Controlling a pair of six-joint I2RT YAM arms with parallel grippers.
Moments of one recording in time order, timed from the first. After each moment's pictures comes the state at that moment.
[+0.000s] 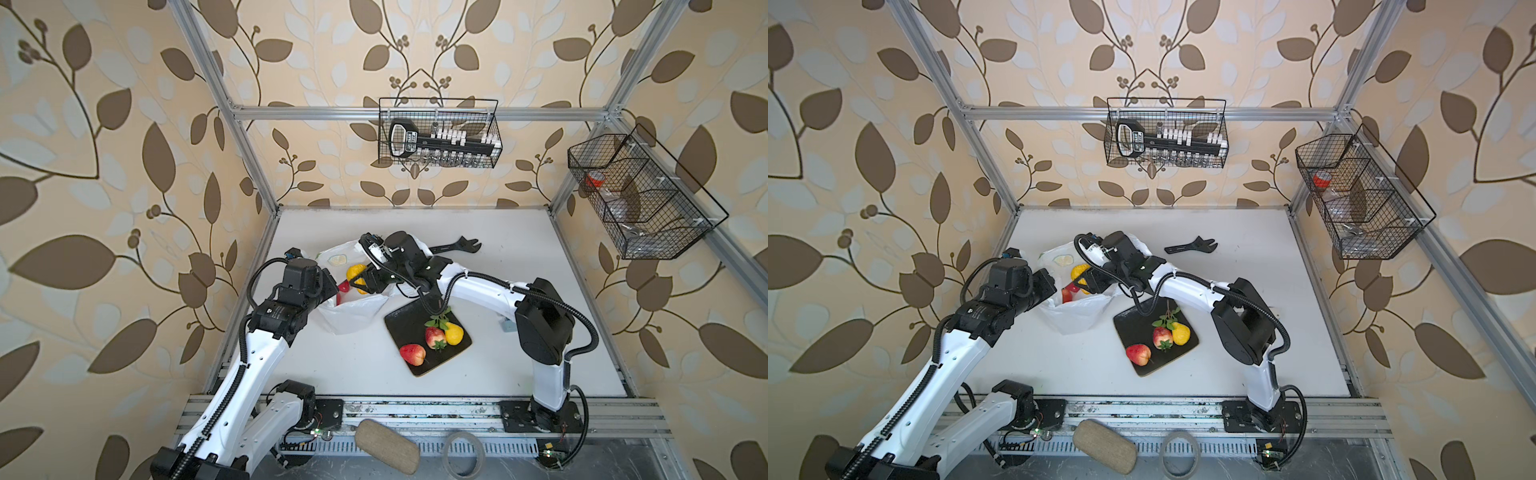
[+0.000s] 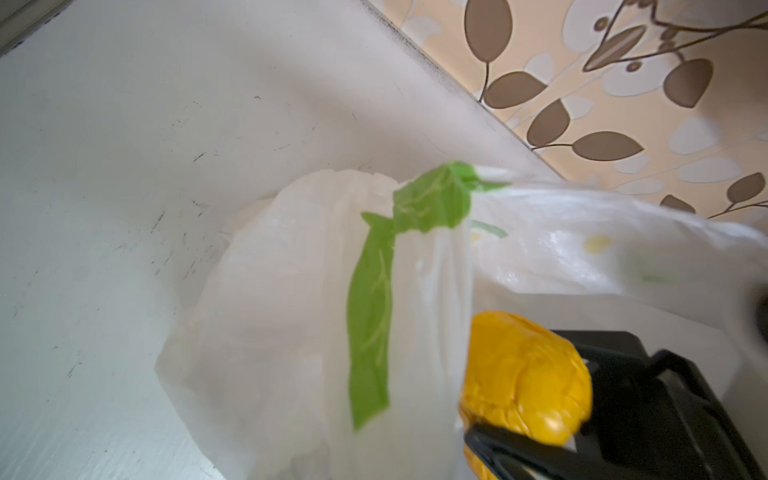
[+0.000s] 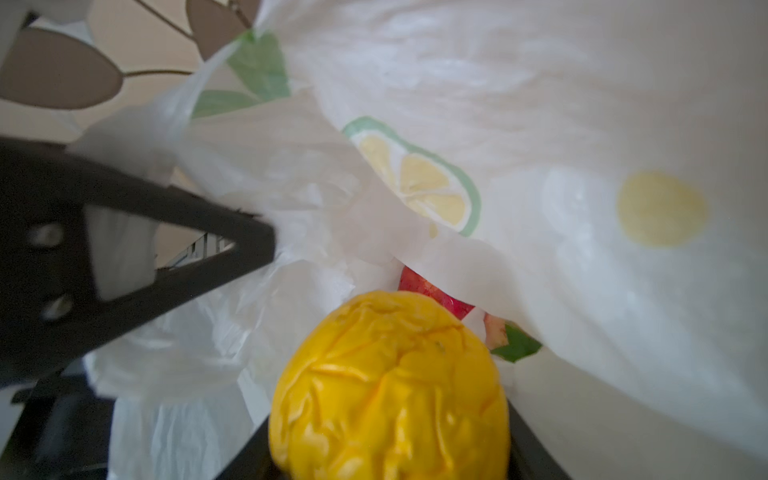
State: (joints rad) left arm -0.20 0.89 0.84 -0.63 -0.06 -0.74; right arm 0.83 1.95 1.53 -0.13 -0.43 0.15
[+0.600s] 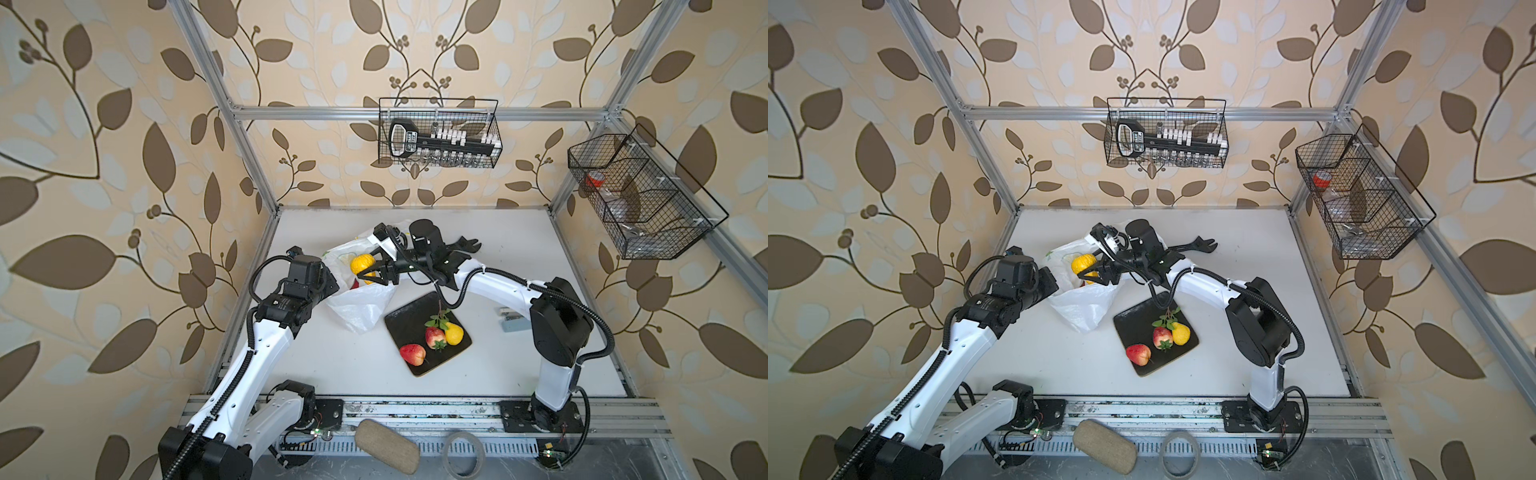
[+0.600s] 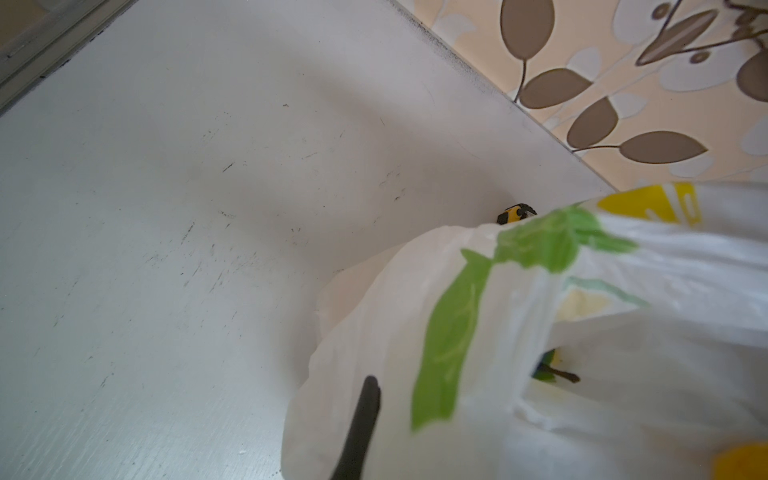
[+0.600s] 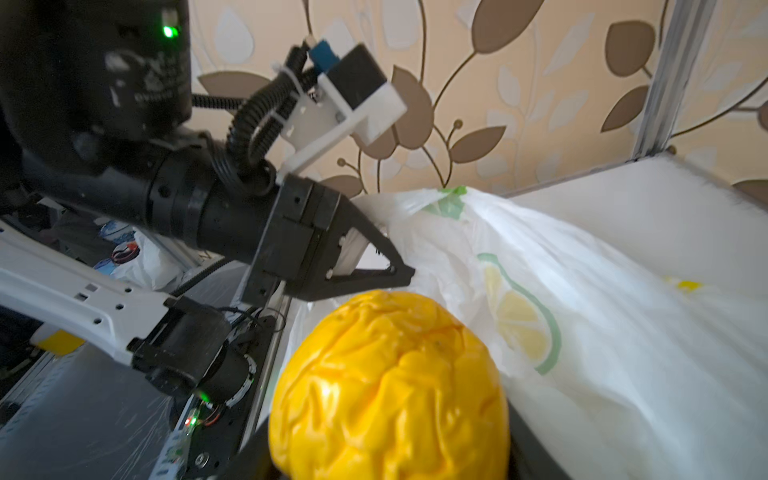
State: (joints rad) left arm -0.19 0.94 0.83 -0.62 -0.11 -0.71; right arm 0.74 1.88 1.43 0.18 -0.72 0.07
